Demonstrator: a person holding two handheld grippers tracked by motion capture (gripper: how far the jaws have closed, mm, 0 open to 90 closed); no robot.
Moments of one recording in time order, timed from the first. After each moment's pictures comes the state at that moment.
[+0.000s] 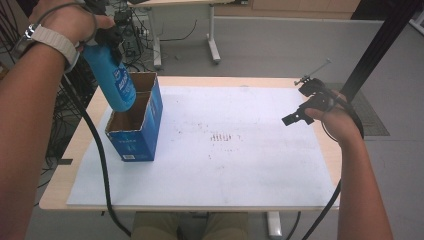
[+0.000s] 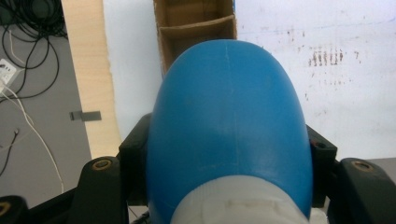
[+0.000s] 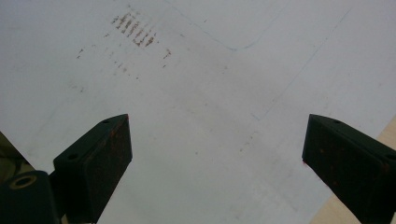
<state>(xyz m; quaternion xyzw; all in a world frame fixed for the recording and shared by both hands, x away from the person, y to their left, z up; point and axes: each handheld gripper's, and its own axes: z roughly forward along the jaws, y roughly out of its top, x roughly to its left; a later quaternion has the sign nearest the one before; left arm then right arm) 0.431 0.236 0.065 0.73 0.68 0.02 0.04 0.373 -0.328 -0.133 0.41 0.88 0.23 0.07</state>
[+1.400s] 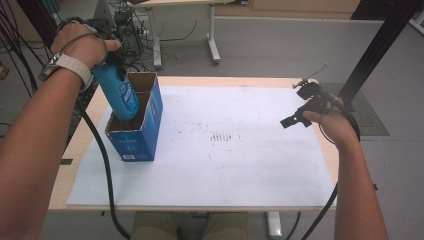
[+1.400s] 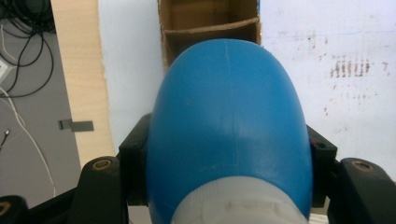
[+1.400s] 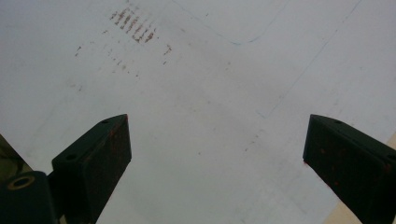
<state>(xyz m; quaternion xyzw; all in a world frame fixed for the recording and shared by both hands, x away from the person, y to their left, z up) 0.448 0.246 0.008 0.72 0.69 0.02 0.04 0.378 -0.329 -0.146 0.42 0.88 0.23 0.06</state>
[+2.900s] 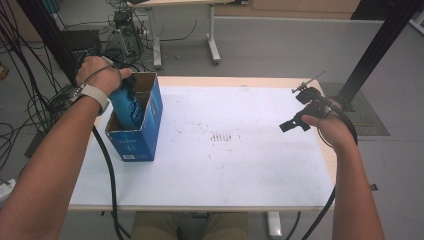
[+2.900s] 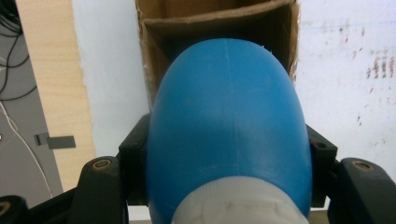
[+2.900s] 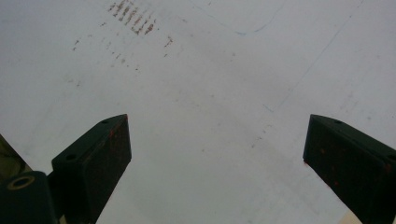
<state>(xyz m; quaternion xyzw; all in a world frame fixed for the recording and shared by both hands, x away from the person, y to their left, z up) 0.460 0.244 -0.069 0.73 0.68 0.02 0.03 0.380 -0.333 -0.161 0.42 0.88 0.23 0.05</state>
